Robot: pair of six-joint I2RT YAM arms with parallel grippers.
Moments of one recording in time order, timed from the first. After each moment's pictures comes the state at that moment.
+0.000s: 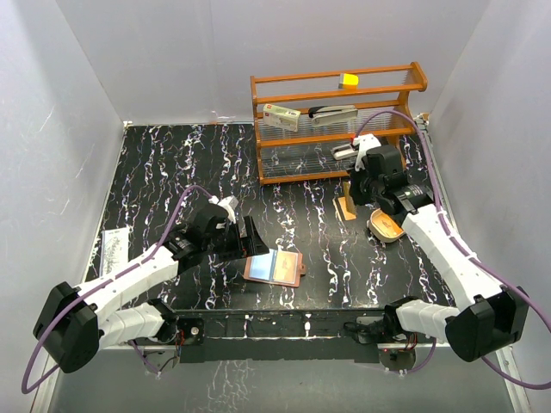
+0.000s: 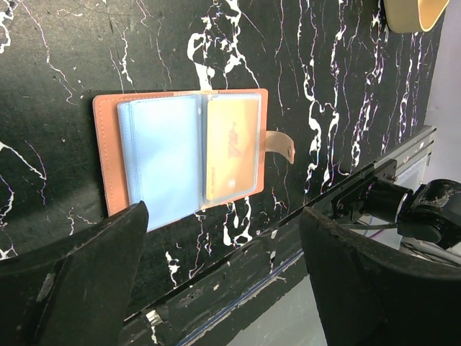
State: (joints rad) left arm -0.70 1.09 0.62 -0.30 0.21 -0.81; right arm 0.33 1.17 1.12 -0.63 0.05 0.01
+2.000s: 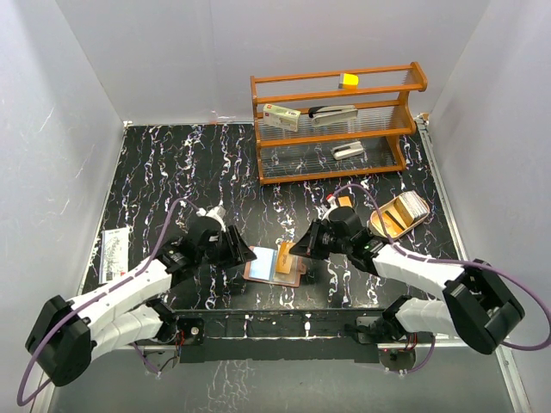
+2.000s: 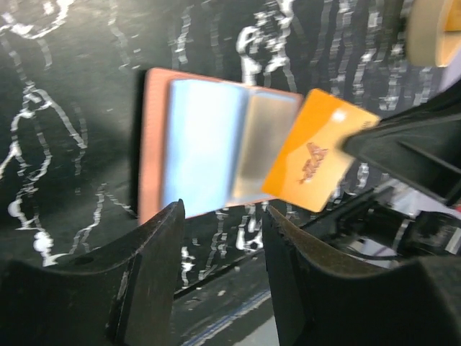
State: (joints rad) left arm -0.70 0.96 0.49 -0.25 0.14 -0.95; right arm 0.65 1.19 0.49 0.11 -0.33 0.95
